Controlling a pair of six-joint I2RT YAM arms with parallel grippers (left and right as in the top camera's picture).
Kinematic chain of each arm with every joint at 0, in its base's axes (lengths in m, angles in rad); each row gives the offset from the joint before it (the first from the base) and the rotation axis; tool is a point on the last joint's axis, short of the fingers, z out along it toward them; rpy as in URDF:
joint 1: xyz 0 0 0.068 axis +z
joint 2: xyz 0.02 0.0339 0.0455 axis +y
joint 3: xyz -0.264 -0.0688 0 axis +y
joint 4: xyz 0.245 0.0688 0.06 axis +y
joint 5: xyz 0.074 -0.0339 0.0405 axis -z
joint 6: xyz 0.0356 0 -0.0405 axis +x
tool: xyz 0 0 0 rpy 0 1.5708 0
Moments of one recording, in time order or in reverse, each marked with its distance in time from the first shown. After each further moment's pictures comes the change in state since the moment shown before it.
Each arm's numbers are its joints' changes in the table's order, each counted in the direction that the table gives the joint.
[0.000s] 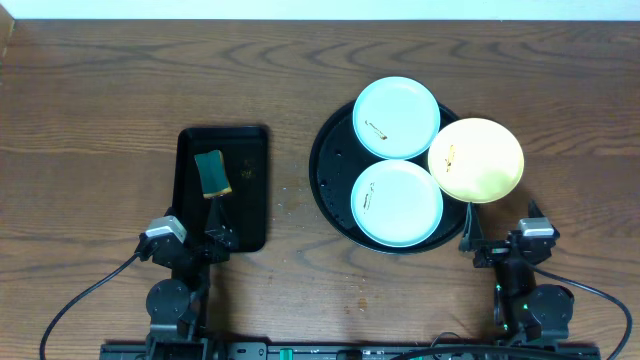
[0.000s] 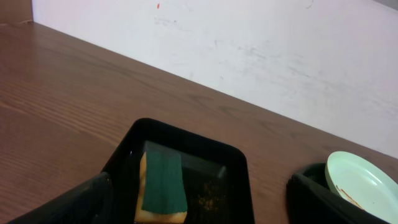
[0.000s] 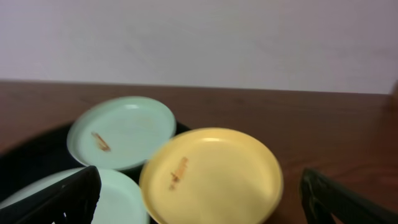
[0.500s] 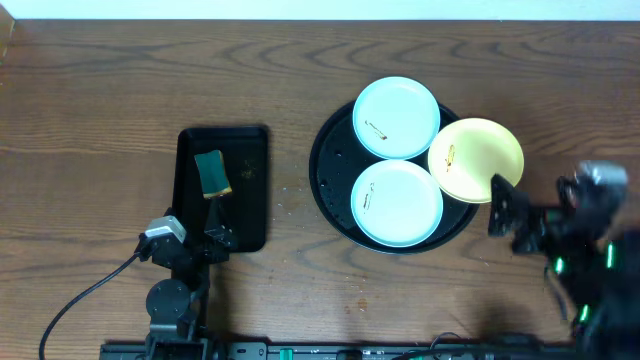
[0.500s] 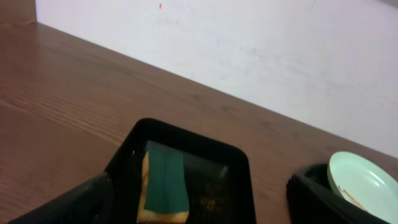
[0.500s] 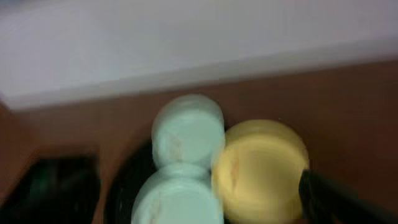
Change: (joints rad) left arm 0.000 0.000 -0.005 0.006 -0.010 0.001; right arm 0.000 0.662 -1.048 0.803 -0.104 0.207
